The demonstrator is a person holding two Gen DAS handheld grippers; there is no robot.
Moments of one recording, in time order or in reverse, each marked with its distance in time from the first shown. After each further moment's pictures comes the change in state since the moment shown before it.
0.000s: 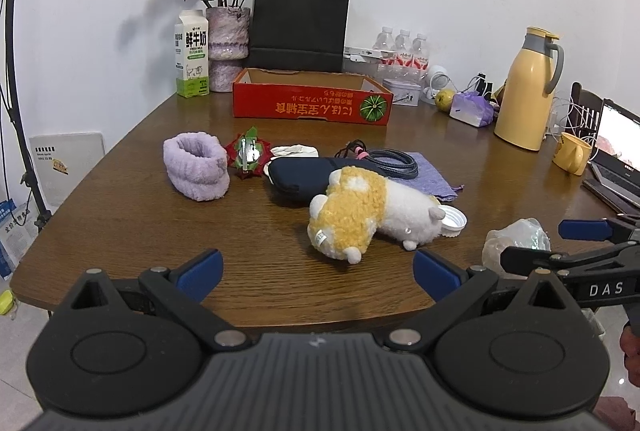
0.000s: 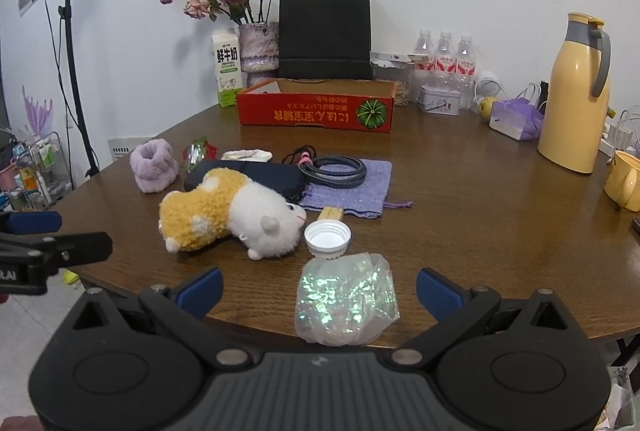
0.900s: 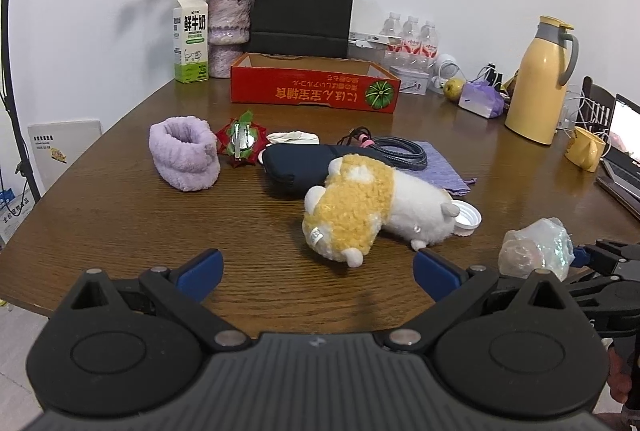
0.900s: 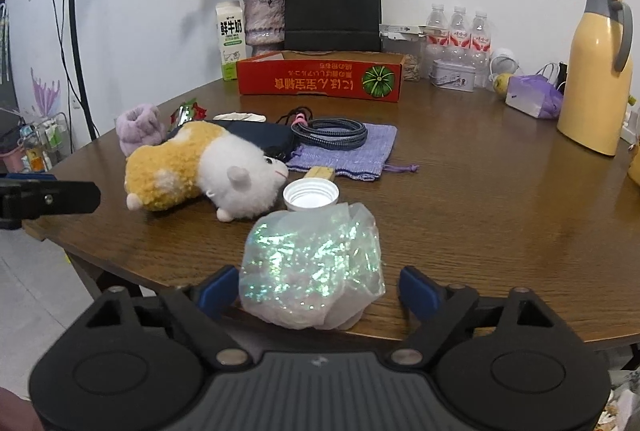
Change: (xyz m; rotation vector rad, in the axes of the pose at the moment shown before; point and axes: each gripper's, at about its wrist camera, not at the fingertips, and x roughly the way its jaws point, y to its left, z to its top) left arm 0.035 -0.006 -0.001 -0.014 0.034 0.017; right arm 0.045 -0.024 -0.025 -0.020 0.032 0.059
